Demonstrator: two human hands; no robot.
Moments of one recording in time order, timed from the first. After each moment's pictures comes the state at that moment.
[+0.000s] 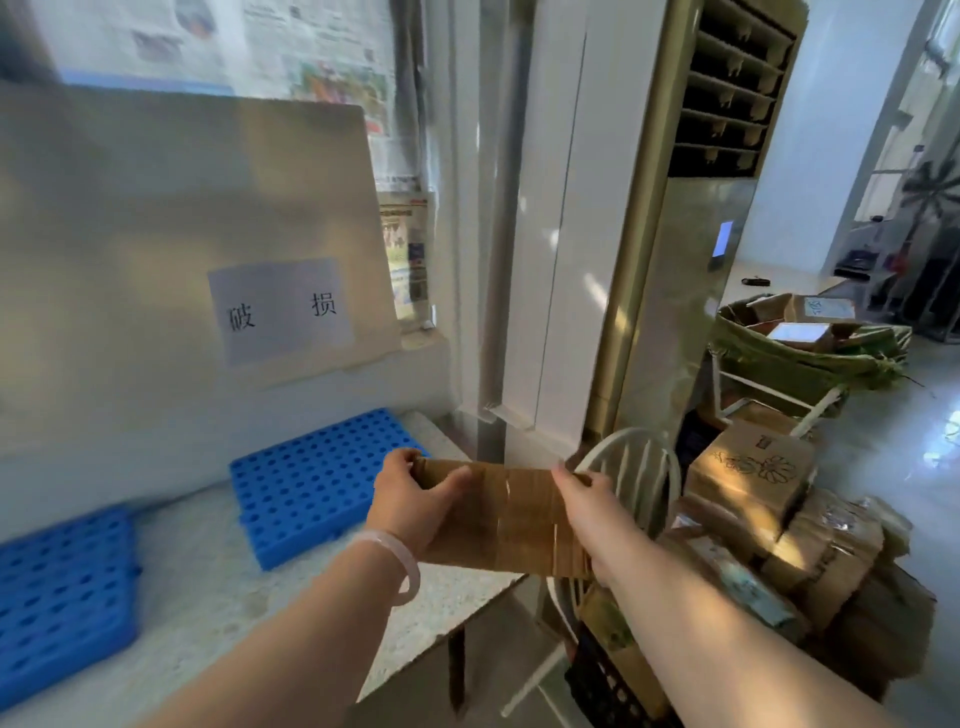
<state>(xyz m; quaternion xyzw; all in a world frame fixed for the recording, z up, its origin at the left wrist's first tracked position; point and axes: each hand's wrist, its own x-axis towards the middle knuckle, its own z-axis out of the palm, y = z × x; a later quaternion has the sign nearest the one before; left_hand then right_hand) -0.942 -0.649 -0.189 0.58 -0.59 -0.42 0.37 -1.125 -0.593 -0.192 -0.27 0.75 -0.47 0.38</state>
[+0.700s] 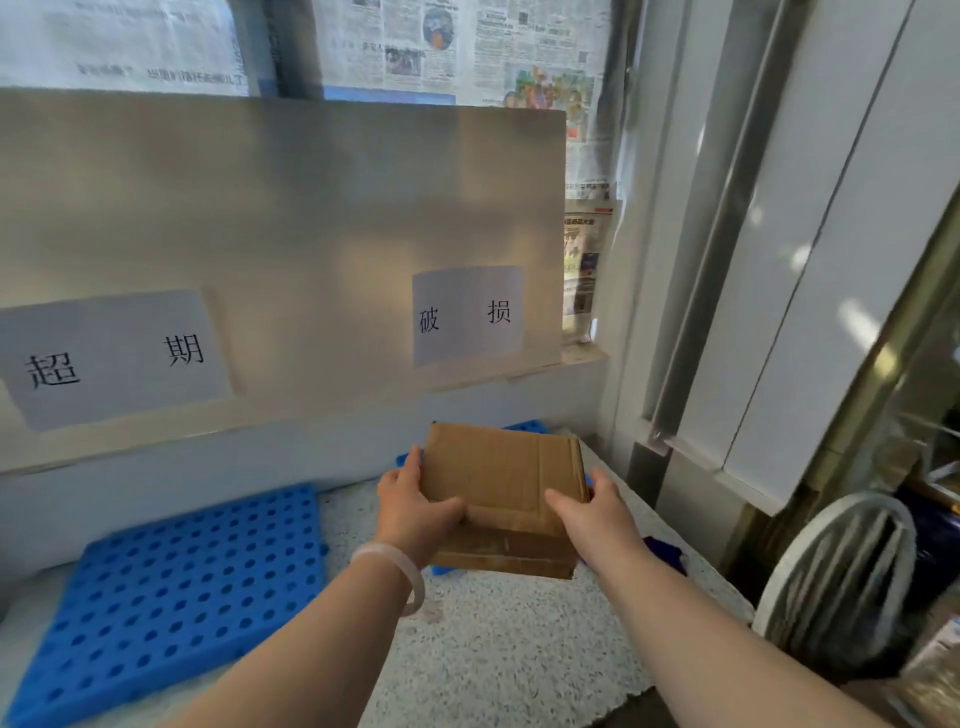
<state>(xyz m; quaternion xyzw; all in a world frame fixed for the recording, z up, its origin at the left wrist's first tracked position) -0.695 -0.736 -0.196 0.64 -0.55 -0.38 0.38 -0.891 -0.723 -0.203 -0.43 0.71 -0.40 0.39</state>
